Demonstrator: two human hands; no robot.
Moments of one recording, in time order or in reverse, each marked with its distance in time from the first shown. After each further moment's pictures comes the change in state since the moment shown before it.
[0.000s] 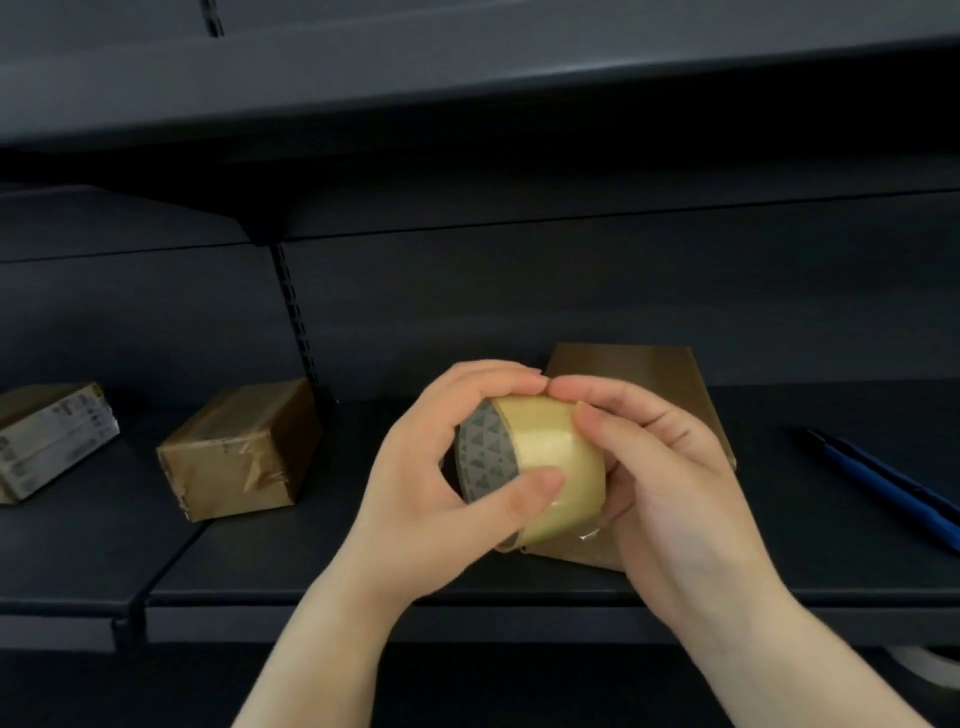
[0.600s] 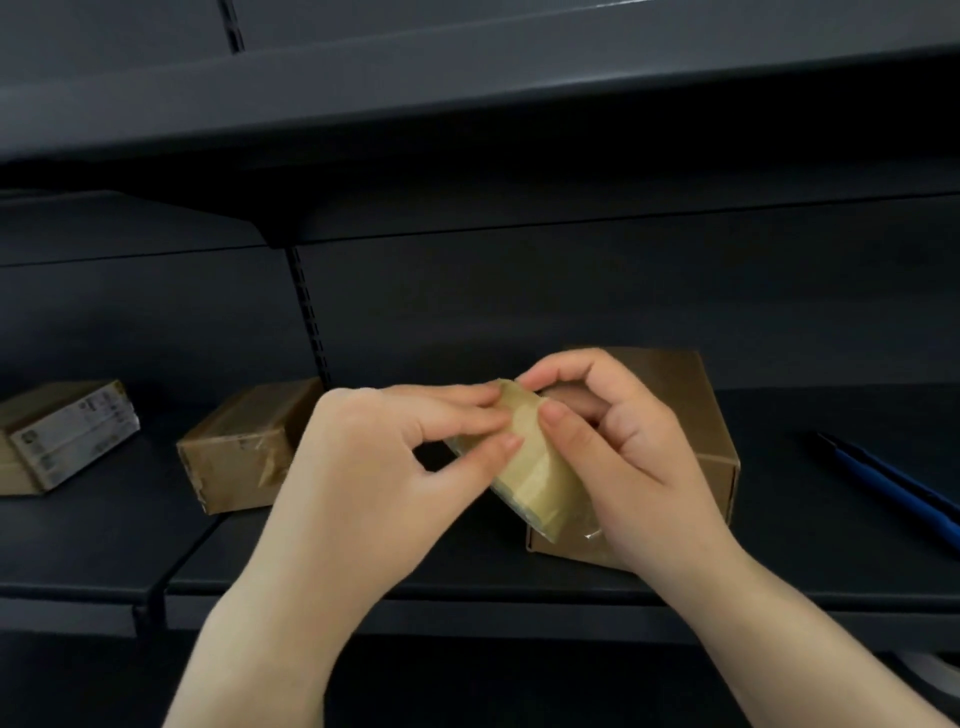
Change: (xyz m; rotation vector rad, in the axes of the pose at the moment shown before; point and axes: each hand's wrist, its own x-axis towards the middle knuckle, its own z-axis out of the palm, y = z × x) left_hand -0.002 0.033 -0.023 0.390 0.091 -0.094; right_hand 0.011 0.004 0.006 -0.484 -0.199 -0.316
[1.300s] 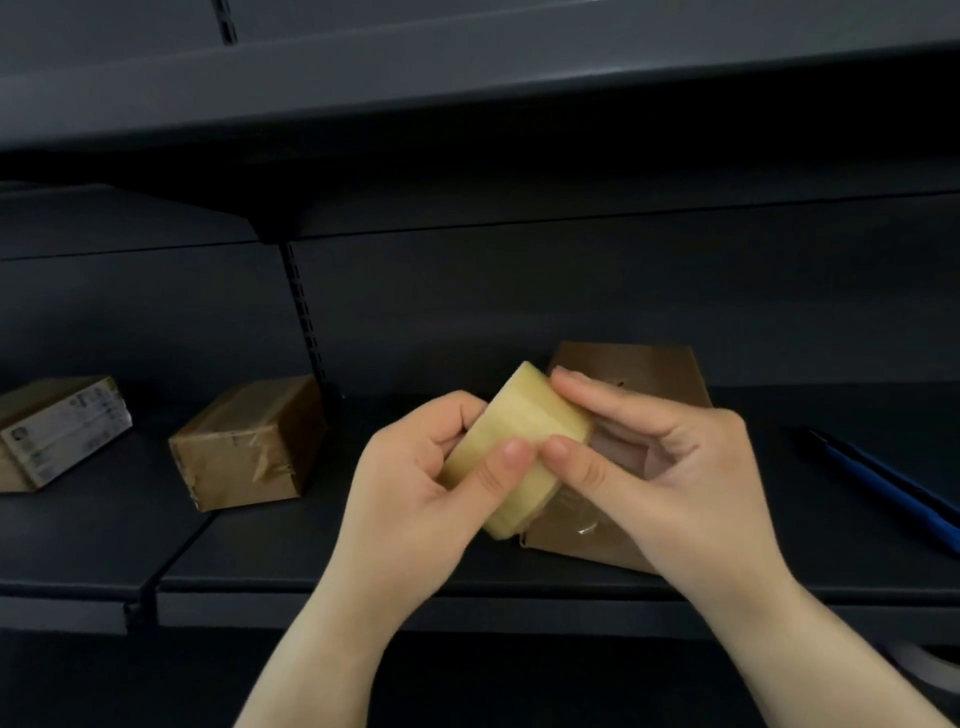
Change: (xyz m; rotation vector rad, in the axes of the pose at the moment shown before) left_hand -0.012 -0.011 0.028 -0.497 -0.070 -0.139; right_hand -0.015 -0.001 -0.014 0.048 0.134 0.036
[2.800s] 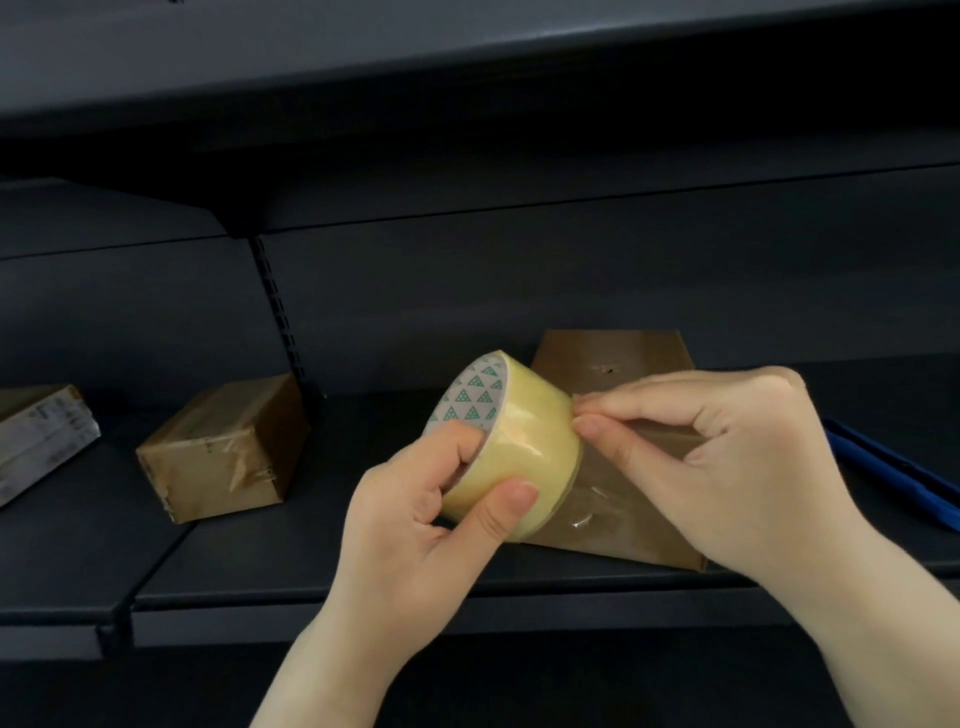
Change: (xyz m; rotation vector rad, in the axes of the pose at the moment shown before) left_hand -0.006 -0.012 0.006 0.167 -0.003 0.268; right_hand 0.009 -0.014 -0.024 -0.644 -0.032 -0.384
